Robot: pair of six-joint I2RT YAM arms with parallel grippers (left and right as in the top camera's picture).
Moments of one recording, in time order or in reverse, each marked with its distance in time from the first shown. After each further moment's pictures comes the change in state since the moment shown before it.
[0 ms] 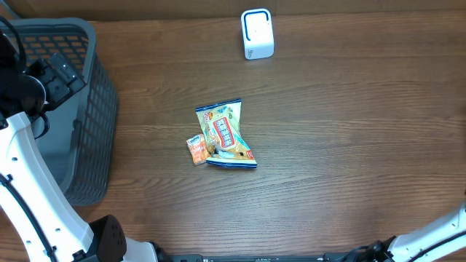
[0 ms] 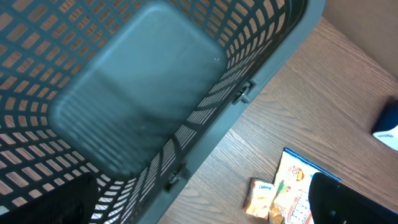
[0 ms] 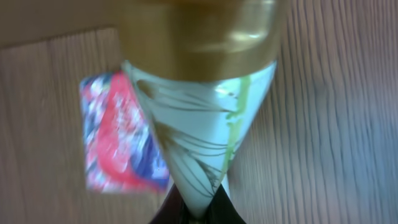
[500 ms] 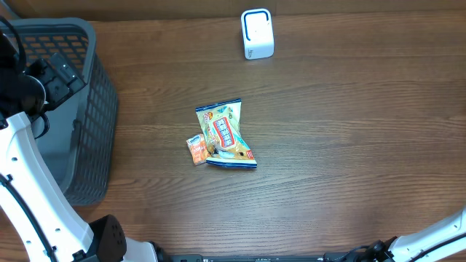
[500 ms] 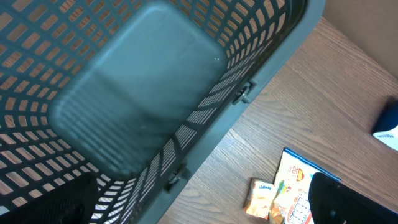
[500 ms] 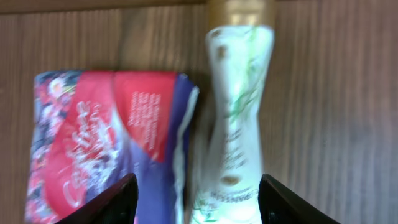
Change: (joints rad) left arm 0.000 0.000 0.000 0.000 0.000 0.000; right arm -0.042 0.002 -0.254 0.313 -0.063 -0.186
